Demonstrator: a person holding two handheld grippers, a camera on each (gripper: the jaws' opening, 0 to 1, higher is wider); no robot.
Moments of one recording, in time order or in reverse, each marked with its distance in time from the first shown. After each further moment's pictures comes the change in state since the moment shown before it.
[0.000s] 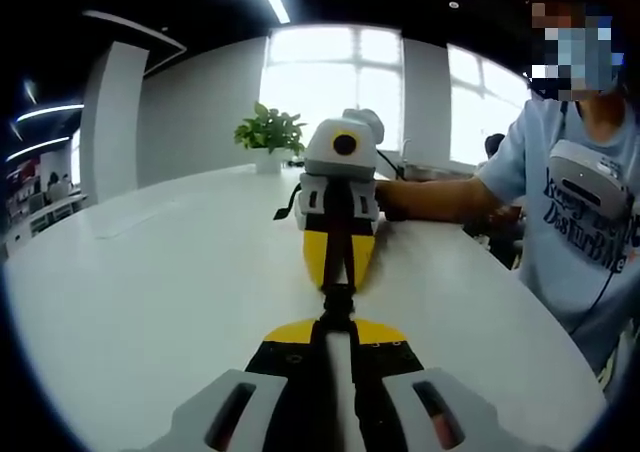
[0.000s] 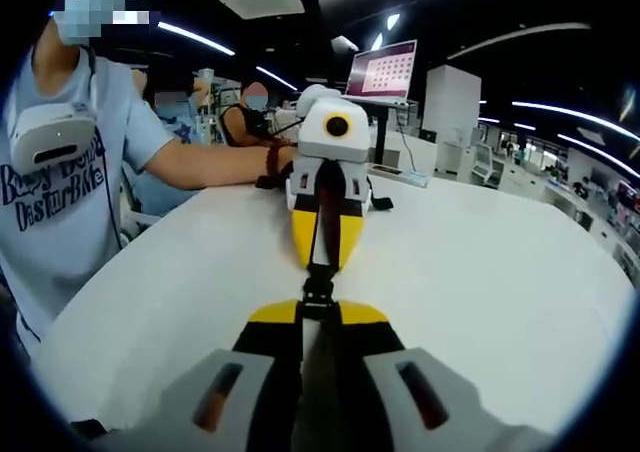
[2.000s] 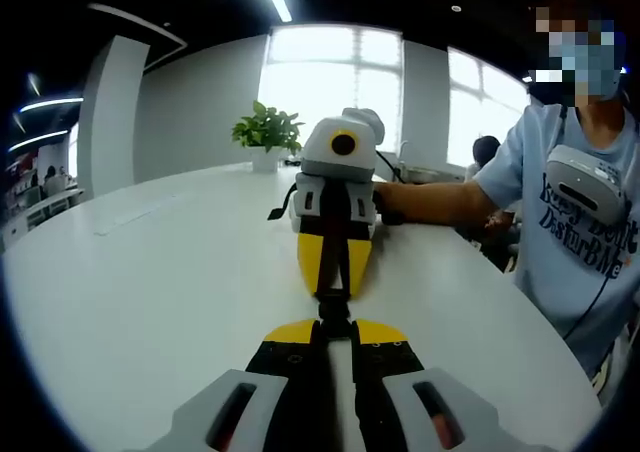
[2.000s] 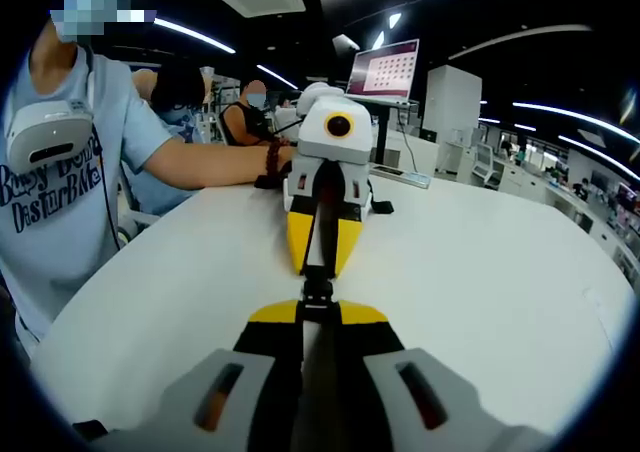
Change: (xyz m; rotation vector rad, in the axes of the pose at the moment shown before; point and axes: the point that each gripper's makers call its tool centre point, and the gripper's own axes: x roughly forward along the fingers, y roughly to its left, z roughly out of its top) left arm 0.001 -0.004 -0.001 -0.016 0.002 -0.023; right arm 0.007 0.001 0.003 -0.006 0.004 0.002
